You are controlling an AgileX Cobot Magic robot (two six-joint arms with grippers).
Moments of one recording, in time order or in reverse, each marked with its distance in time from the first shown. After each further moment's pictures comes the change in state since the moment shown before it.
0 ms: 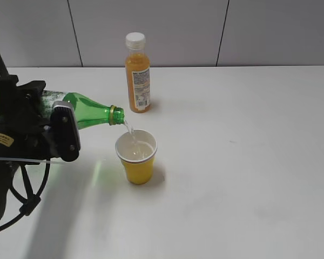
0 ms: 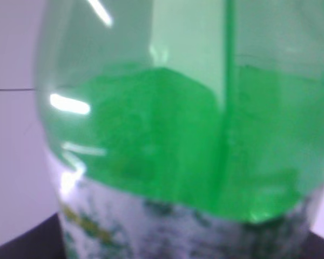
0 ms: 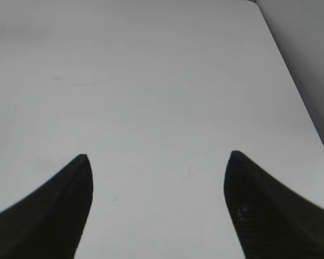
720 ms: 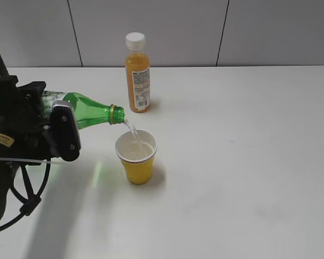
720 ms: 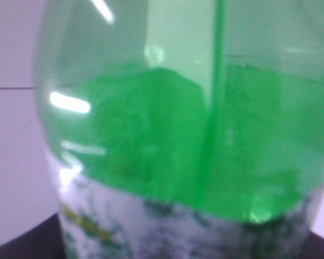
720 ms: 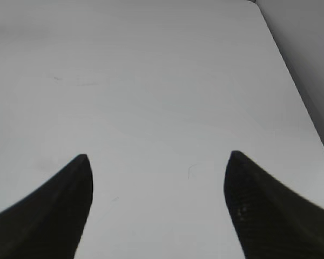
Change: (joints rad) left arm 0.000 0.000 0.000 0.001 0.006 -0.022; right arm 0.000 0.000 0.000 0.000 0.000 0.000
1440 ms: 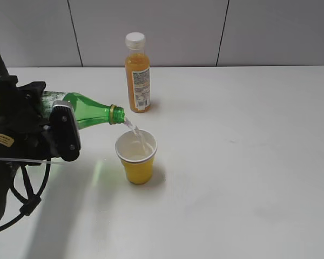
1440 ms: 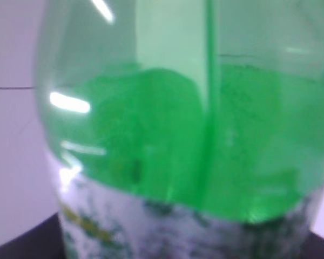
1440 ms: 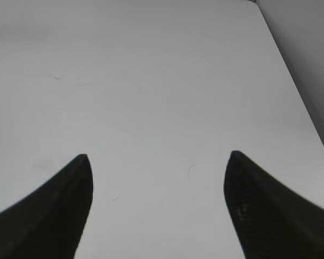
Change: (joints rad) left arm 0.000 0.000 0.000 0.000 0.001 -0.001; right arm 0.000 0.000 0.000 0.000 0.000 0.000
